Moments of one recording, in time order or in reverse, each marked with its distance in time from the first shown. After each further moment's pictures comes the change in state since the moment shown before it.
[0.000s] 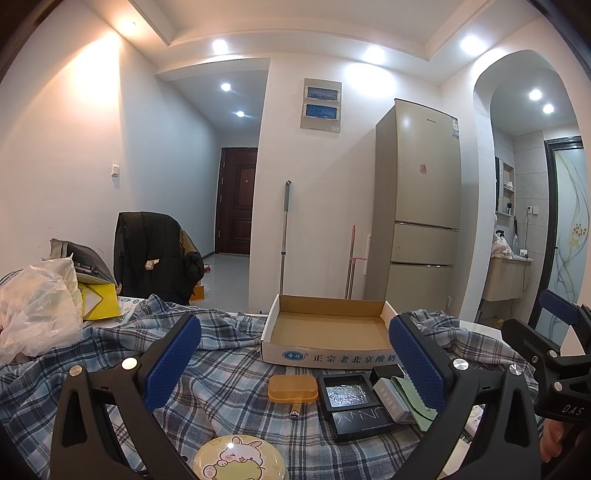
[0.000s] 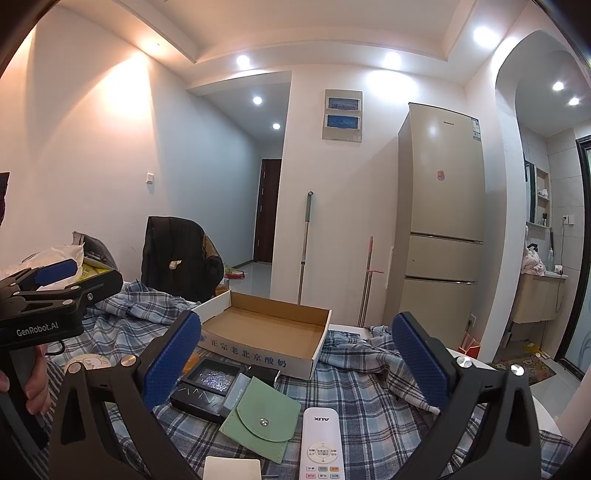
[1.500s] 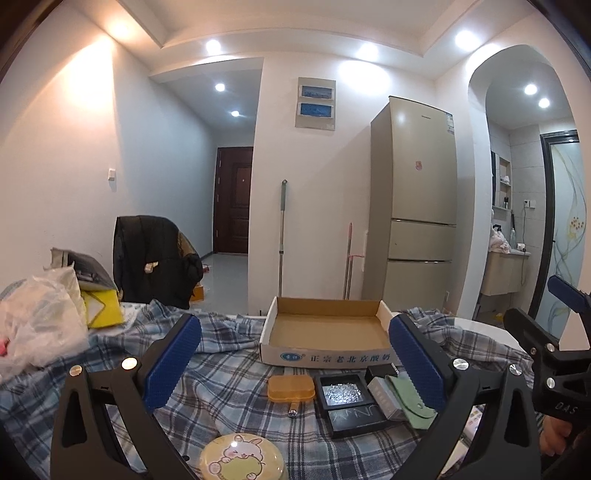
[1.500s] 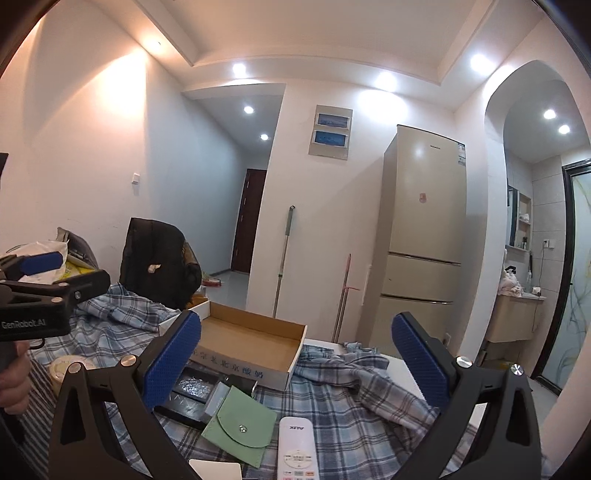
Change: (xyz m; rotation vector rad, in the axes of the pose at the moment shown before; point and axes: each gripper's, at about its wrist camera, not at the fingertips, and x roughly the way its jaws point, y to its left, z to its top) left arm -0.017 -0.007 0.022 0.035 0.009 -0.011; right arm -0.018 0.005 0.011 -0.064 -0.054 -0.095
